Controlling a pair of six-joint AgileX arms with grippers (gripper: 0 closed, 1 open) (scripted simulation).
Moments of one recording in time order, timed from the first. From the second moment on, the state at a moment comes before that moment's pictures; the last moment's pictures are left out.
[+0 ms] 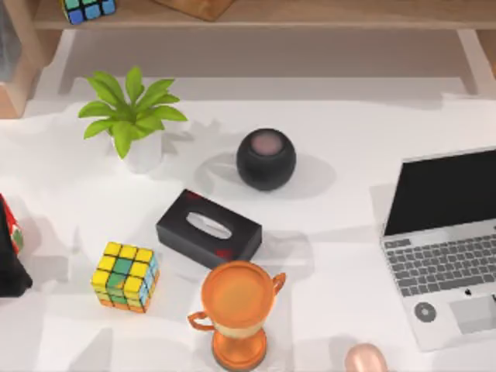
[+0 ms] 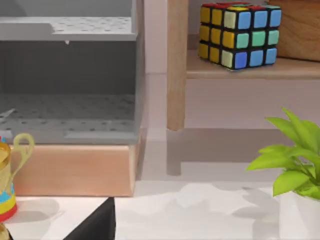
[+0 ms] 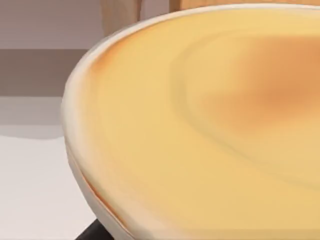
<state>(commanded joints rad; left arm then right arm) 0.00 0.00 0.00 0.00 0.00 0.00 -0.34 1.76 0.27 1.29 -0.30 -0.06</state>
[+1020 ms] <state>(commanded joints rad) 0.00 0.00 0.00 0.00 0.00 0.00 -0.44 1.20 0.14 0.87 -0.48 -0.10</state>
